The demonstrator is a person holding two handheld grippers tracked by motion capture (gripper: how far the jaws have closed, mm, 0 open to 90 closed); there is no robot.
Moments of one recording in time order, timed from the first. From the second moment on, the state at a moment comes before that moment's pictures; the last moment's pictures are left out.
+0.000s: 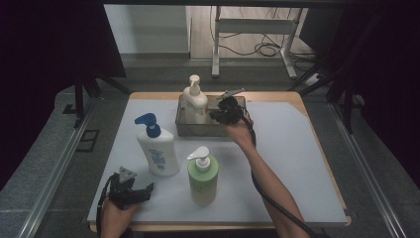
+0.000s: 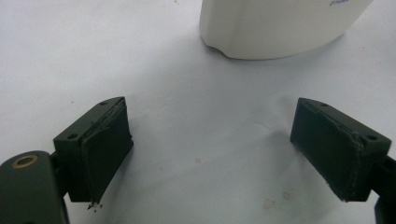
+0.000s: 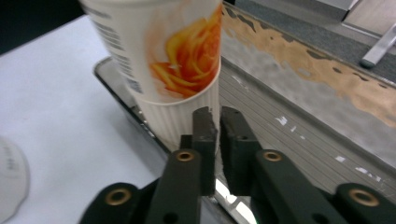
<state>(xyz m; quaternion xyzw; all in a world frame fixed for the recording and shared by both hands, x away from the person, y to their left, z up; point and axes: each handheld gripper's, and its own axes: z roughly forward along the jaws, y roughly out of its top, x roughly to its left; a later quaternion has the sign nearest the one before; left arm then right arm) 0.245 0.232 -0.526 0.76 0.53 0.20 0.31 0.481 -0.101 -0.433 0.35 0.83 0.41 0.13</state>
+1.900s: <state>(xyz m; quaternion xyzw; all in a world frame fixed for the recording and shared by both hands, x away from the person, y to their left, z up) 0.245 0.232 -0.526 0.76 0.53 0.20 0.31 0.501 -0.046 -0.469 0.39 0.83 0.39 0.09</state>
